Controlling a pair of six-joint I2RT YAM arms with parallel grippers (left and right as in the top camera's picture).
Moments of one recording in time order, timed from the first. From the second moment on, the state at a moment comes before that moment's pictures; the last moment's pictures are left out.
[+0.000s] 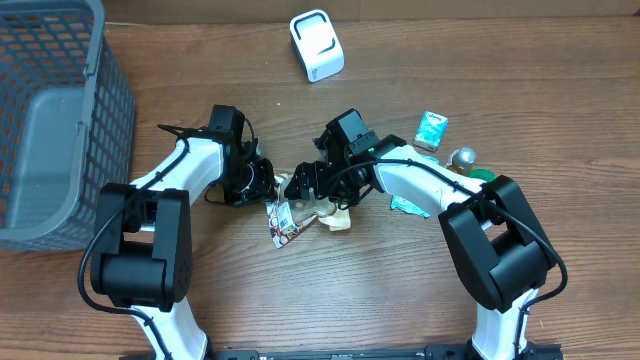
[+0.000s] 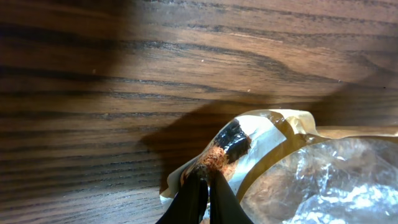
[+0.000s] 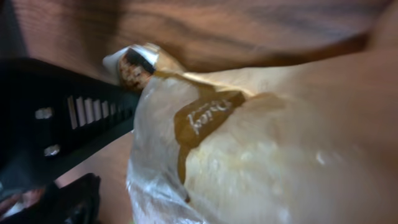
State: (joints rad) left arm -0.14 1.95 1.17 -0.73 0.41 -0.33; right arm 0.56 2.02 1.28 -0.47 -0.58 0.57
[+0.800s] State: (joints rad) left arm -0.14 1.95 1.17 -0.73 0.41 -0.33; right arm 0.58 2.02 1.27 -0.39 -0.61 0.55
